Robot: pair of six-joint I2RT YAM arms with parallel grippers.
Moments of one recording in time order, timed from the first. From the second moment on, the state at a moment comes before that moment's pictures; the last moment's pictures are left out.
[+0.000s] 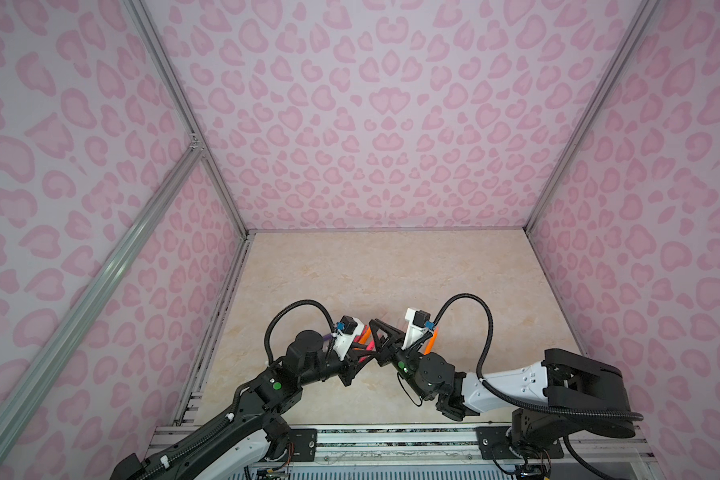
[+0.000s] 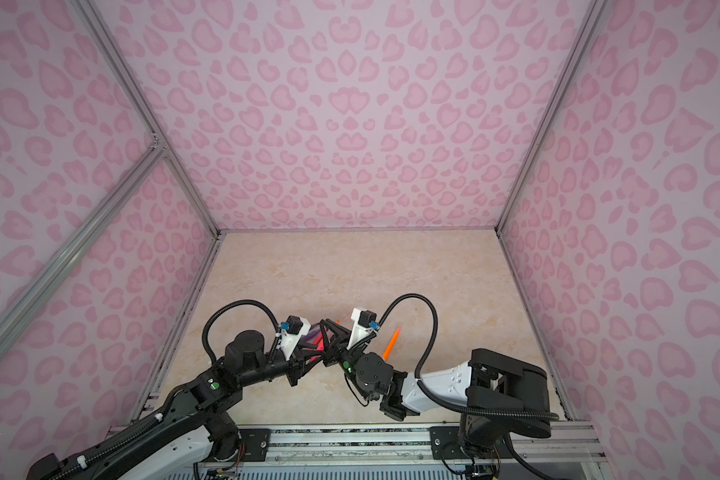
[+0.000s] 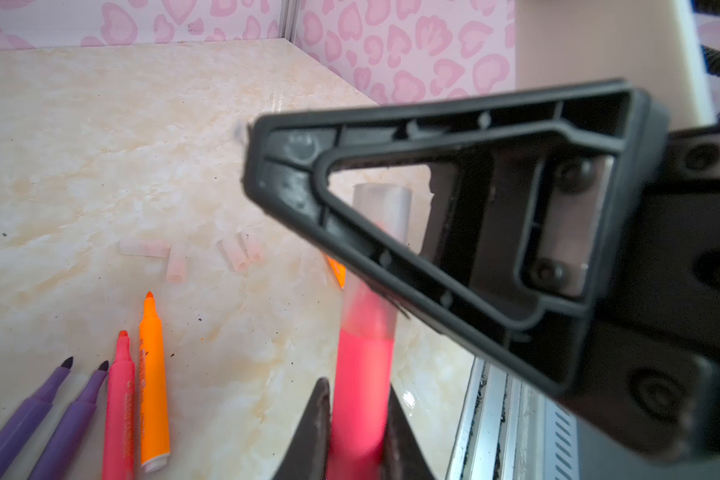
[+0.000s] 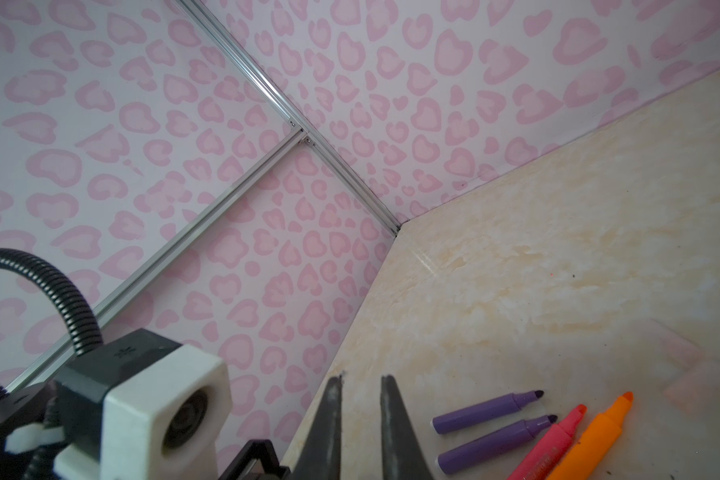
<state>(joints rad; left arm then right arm) -0.71 0.74 0.37 0.00 0.38 -0.22 1.28 1.51 0.53 1.03 0.59 0.76</state>
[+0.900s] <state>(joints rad) -0.80 1.29 0.54 0.28 0.03 -0.36 1.00 1.07 0.62 -0.01 0.81 0.83</state>
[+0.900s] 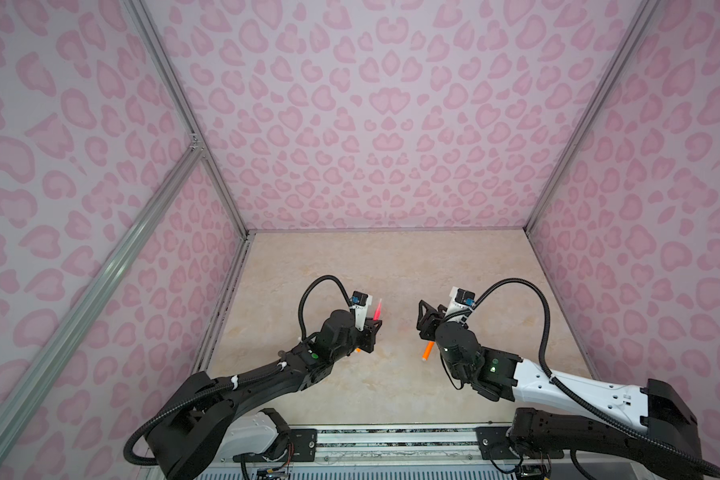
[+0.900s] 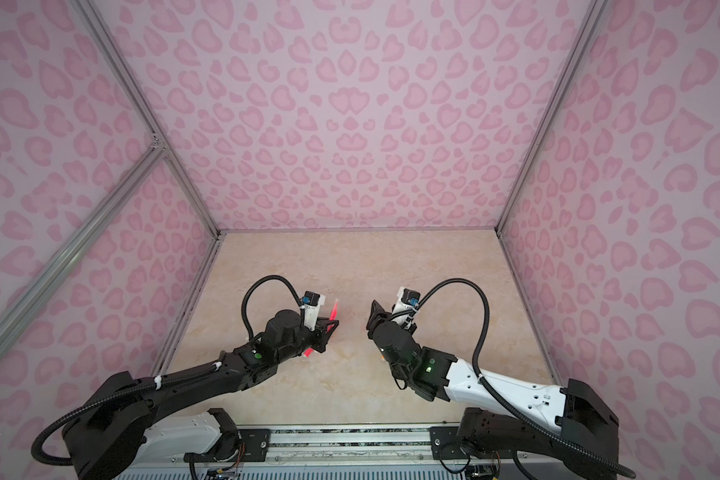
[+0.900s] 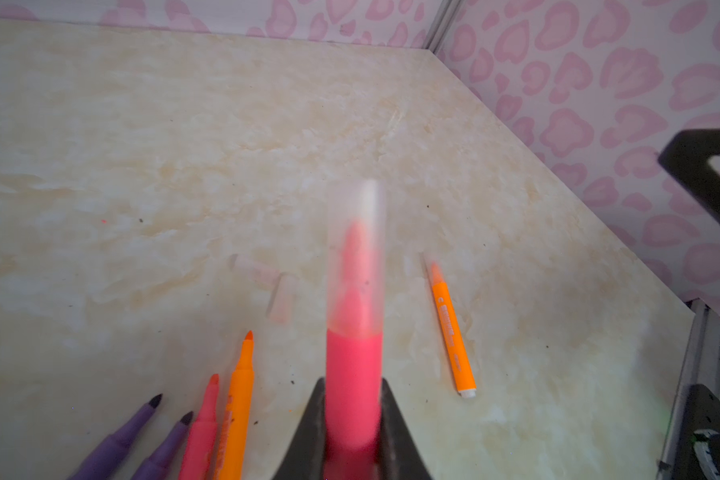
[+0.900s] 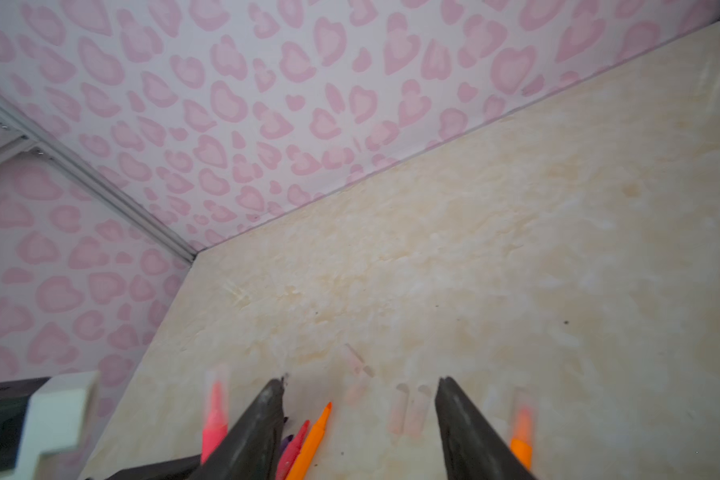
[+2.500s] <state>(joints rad) -0.98 1.95 1.07 0.03 0.00 -0.36 0.34 0.67 0.25 -0.12 0.70 0.62</state>
